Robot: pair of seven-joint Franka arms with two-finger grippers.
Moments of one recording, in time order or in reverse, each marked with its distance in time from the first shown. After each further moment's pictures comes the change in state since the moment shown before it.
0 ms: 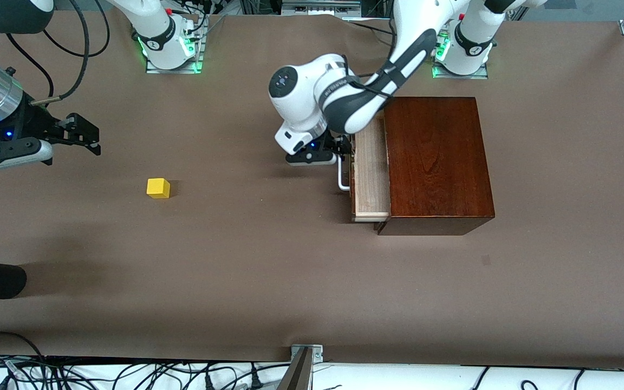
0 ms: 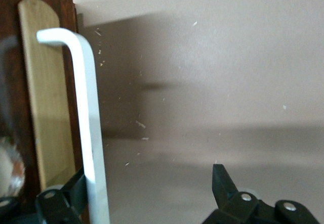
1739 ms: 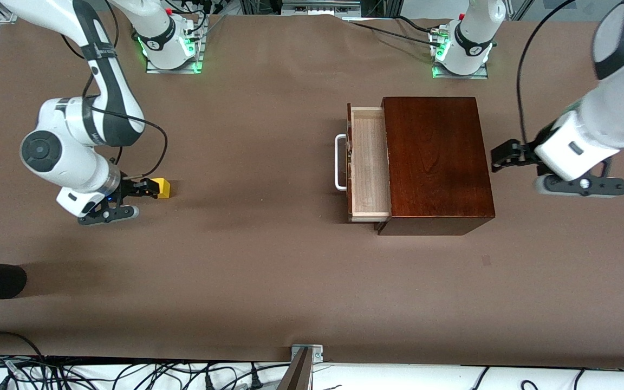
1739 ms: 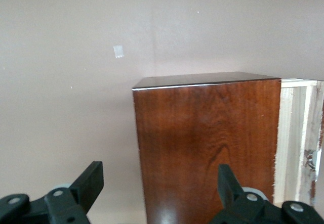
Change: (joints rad) left arm 0.639 -0.478 0.222 0.067 -0.469 -0.277 0.978; right arm -0.010 0.227 0.001 -0.455 0.002 0.562 0.039
